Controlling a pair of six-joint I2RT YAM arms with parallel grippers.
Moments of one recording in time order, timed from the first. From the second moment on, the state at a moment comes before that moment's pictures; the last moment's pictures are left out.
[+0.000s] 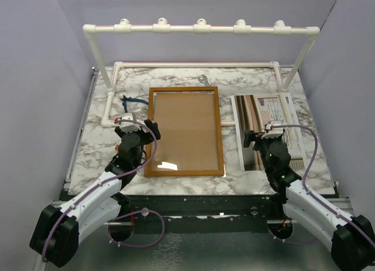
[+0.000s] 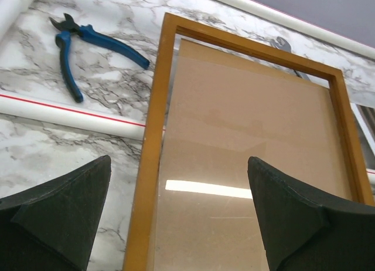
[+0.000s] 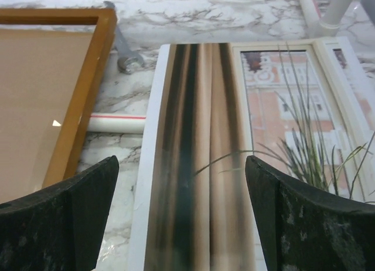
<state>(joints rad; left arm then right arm) -0.50 0.85 0.32 0.35 -0.45 -0.43 0.46 0.69 0.17 0.40 0.39 0.05</state>
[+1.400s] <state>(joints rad) -0.22 1.52 0.20 1.25 -0.60 -0.03 0.02 1.54 0.21 1.26 0.17 0.01</state>
